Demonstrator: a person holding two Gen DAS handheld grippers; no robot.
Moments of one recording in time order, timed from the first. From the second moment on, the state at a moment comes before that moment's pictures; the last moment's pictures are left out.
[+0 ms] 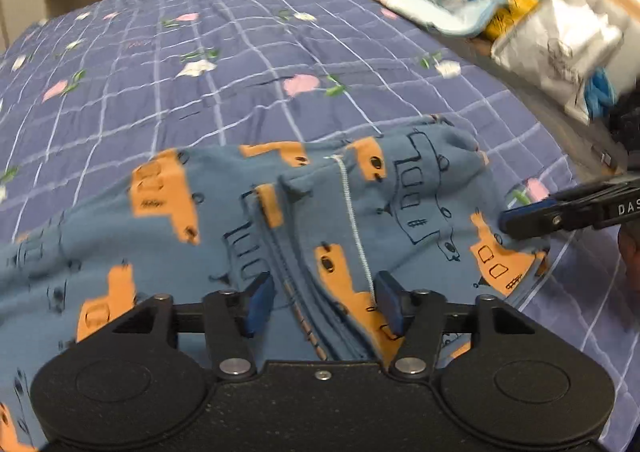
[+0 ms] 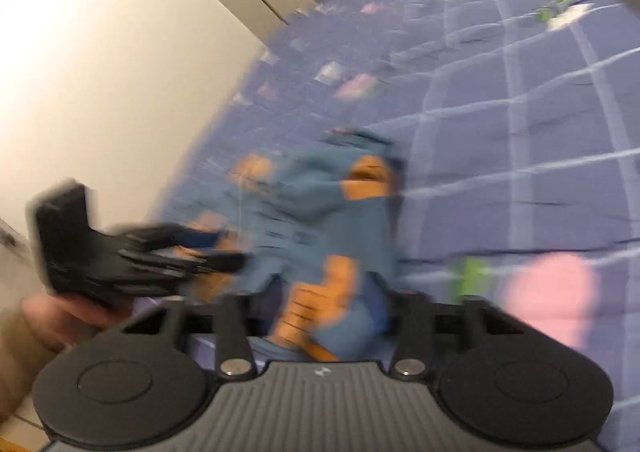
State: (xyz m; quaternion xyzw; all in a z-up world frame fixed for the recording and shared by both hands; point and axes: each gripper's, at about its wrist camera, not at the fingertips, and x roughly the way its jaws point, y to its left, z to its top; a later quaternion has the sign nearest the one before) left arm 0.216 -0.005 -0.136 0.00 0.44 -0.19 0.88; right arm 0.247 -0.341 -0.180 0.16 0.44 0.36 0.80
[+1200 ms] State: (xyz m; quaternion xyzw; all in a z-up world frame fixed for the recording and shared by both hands) left arm 0.175 -0.125 -0.140 0.05 0.41 -0.39 0.82; right arm 0.305 -0.308 -0.118 0.00 0.35 0.44 0.82
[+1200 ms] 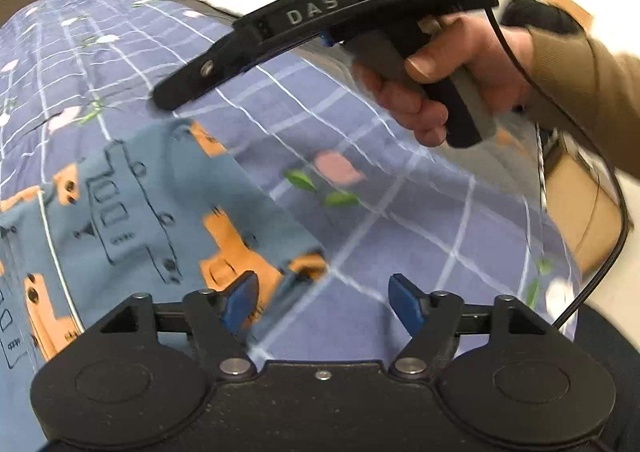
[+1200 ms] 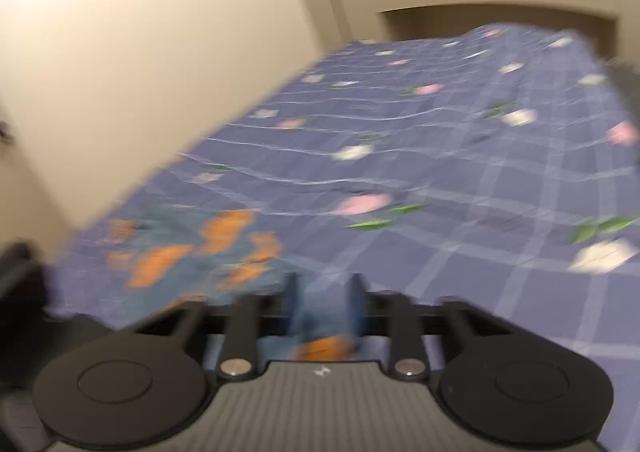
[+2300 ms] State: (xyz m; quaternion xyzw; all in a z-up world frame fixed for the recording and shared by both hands) left arm 0.179 0.009 -0.151 -0.11 0.43 -0.23 0.87; right arm 0.306 -0.160 -0.109 -0.18 0.37 0.52 0.75
